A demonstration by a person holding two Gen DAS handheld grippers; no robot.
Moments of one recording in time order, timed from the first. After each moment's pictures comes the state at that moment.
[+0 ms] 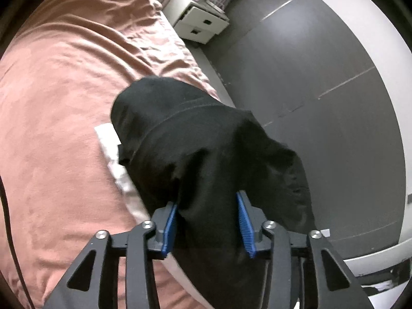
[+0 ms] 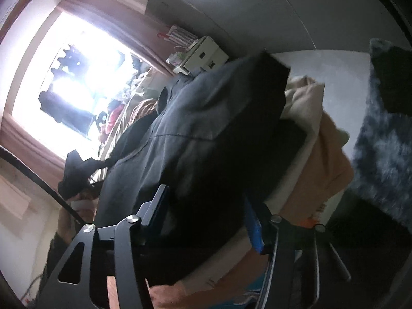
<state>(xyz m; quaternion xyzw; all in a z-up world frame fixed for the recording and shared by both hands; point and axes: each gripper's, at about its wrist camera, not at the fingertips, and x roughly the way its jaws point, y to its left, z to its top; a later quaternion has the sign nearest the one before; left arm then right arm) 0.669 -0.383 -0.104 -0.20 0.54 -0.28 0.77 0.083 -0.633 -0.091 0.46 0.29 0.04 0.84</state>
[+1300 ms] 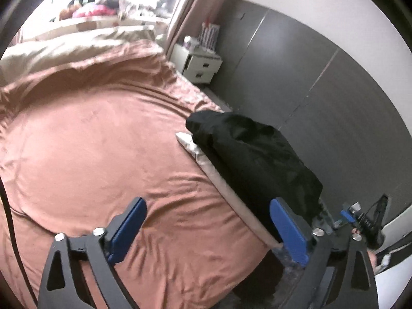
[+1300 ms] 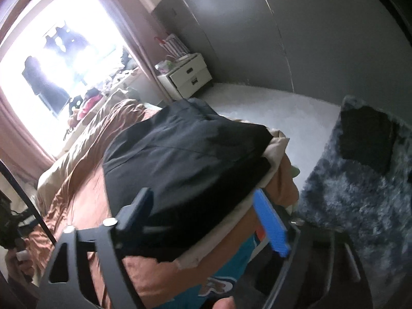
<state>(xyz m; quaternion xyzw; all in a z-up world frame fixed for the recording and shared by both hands) 0.447 -0.219 0.032 -0.08 0.41 -0.25 0.87 0.023 -0.631 0.016 0.31 0.31 -0.06 0.90</state>
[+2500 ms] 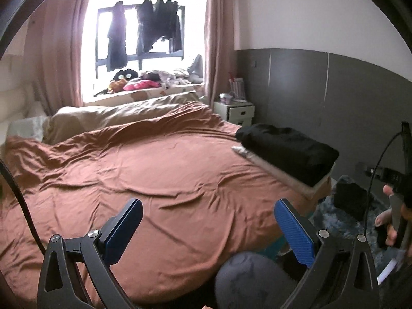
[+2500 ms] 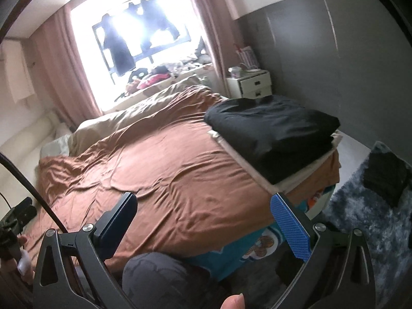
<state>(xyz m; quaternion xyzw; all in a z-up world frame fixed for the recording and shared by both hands) 0.135 -0.109 0.027 0.02 0.24 -0.11 0.96 -0.123 -0.445 0.031 0.19 0.26 0.07 0.95</state>
